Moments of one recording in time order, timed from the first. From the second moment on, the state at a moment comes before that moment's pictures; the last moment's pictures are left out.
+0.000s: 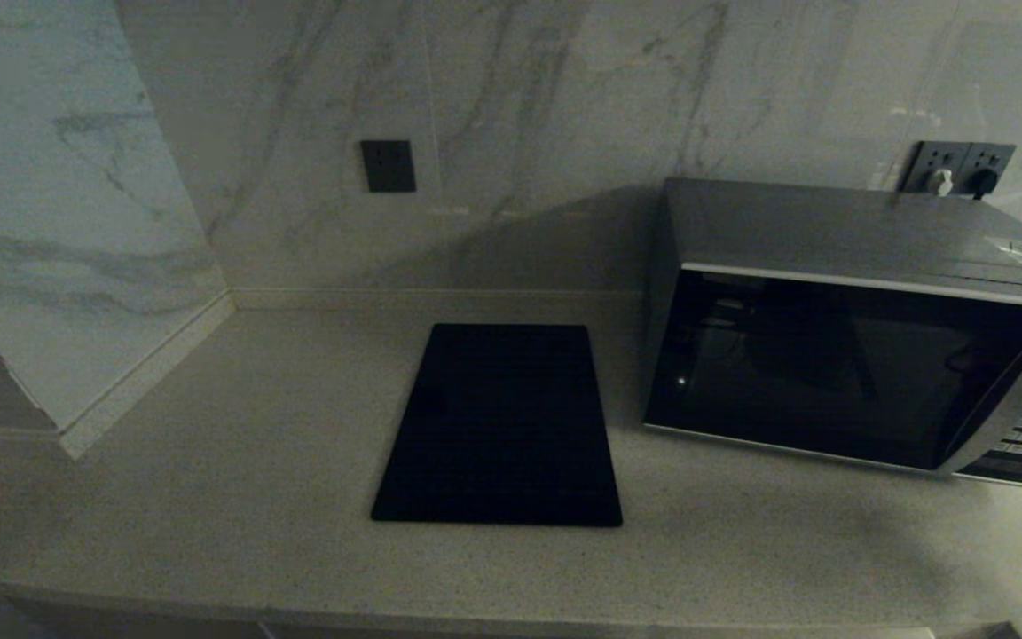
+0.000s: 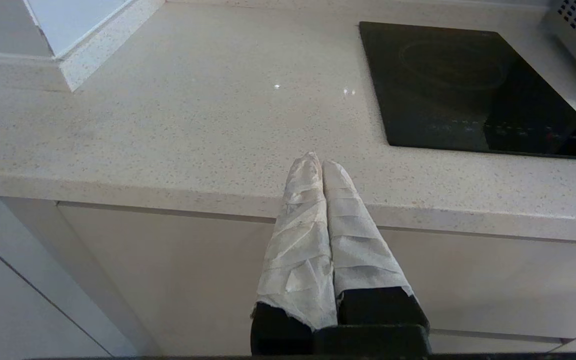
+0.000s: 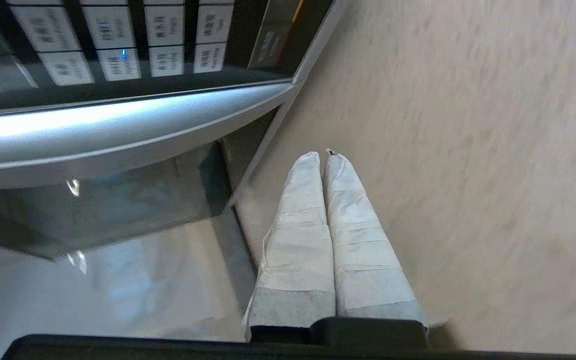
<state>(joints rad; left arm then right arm) 0.00 0.00 0.00 -0.01 0.02 -0.07 -1.01 2.12 -0.88 -0.24 1.07 0.51</state>
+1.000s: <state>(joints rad) 0.00 0.00 0.00 -0.01 0.02 -0.07 -1.02 2.24 -0.95 -0.34 1.19 0.53</state>
